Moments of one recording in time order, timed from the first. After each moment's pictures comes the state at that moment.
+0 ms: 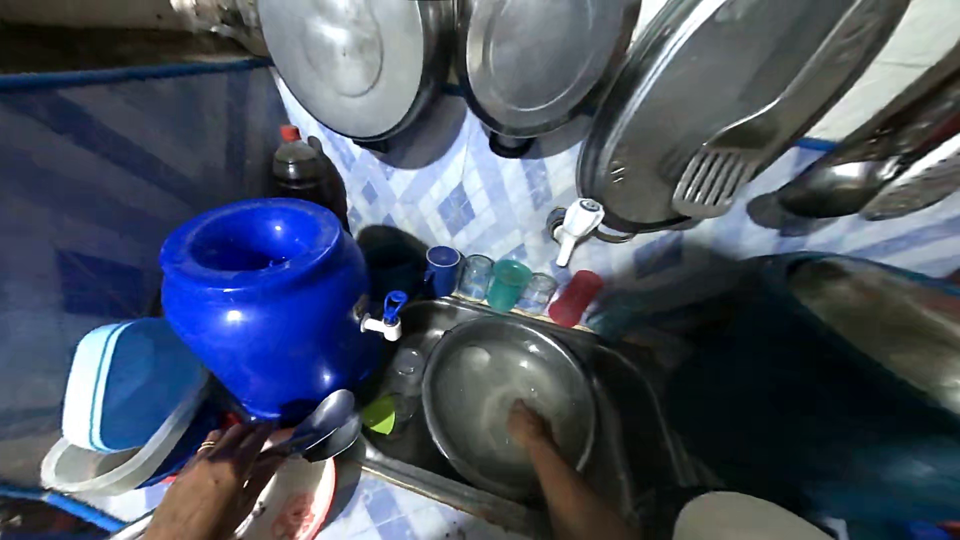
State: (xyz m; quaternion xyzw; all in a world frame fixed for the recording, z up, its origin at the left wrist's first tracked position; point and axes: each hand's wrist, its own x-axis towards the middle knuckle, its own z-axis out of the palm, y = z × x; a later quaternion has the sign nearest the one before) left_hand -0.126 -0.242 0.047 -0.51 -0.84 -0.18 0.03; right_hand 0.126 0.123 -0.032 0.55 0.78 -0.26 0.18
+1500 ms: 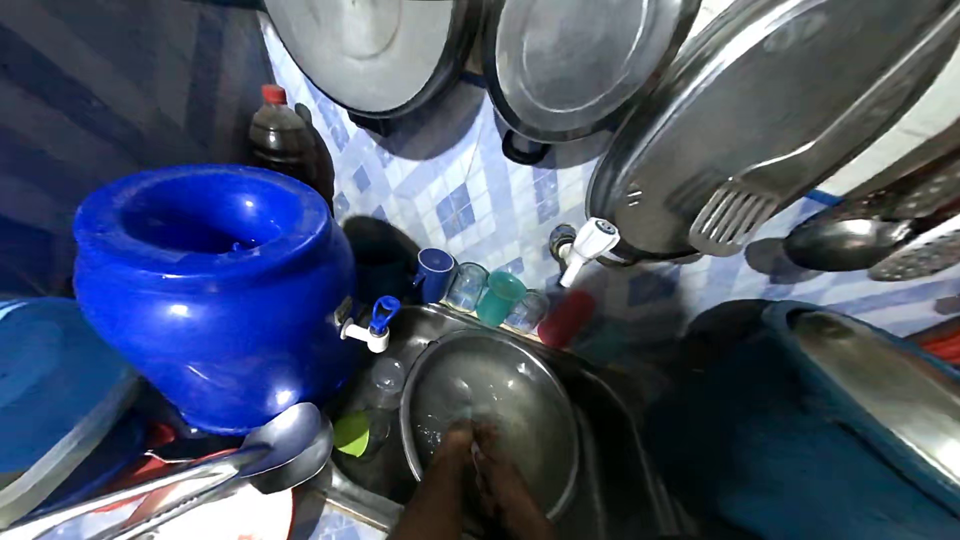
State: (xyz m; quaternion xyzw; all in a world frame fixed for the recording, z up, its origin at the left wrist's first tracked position) left_hand 0.034 0.082 -0.084 0.03 -0.49 -0.62 -0.61; right_hand 0.140 0.072 -0.030 0.56 0.57 -0.61 -0.03
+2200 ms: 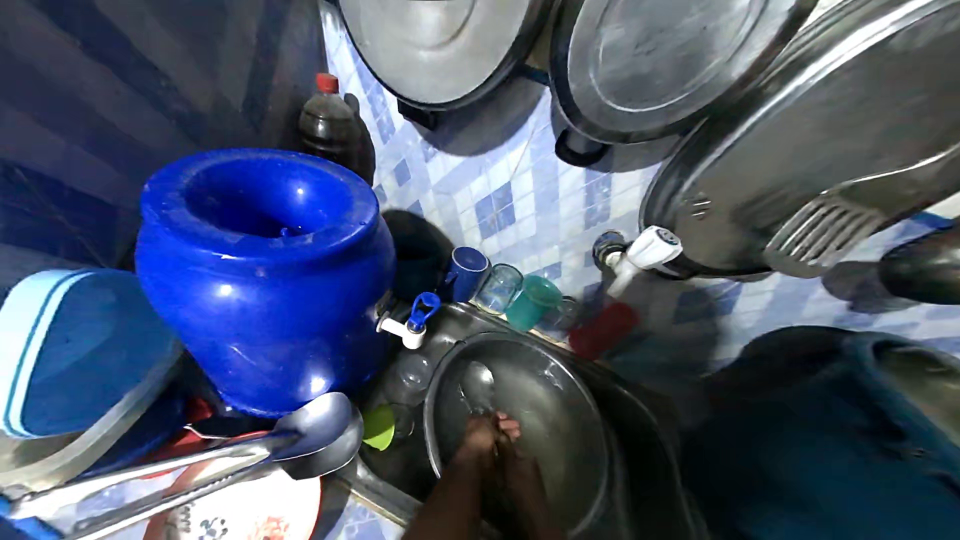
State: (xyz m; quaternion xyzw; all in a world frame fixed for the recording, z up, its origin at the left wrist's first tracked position) left_hand 0.026 0.081 -0.072 0.02 -0.45 -0.67 -0.59; right_hand 0.126 0.091 -0.069 0.58 0.68 -0.45 -0.08
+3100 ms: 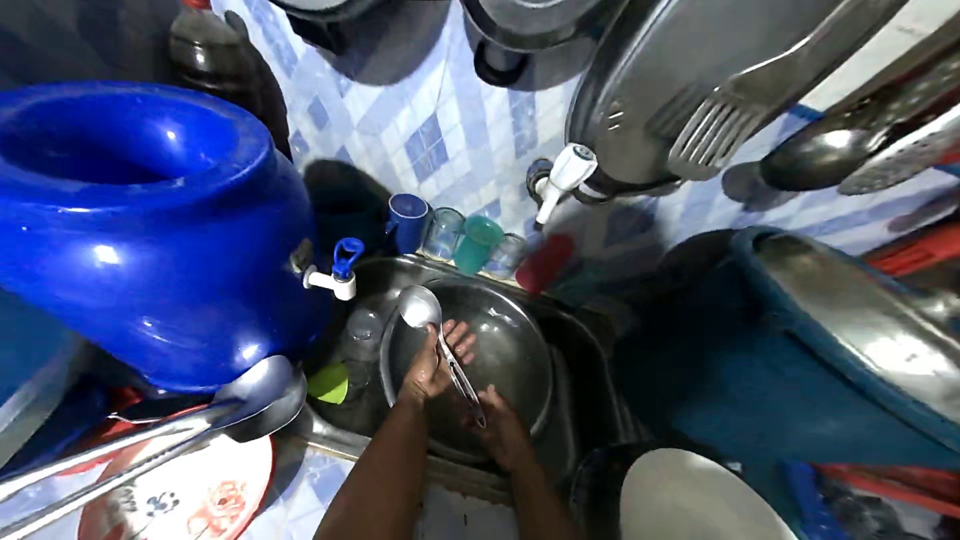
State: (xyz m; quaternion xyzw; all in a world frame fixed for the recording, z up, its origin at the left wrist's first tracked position) left_hand 0.008 0.071 -0.069 -0.06 -0.26 -0.74 -0.62; right_hand 0.171 0.072 -0.035 0.48 0.41 -0.74 -0.22
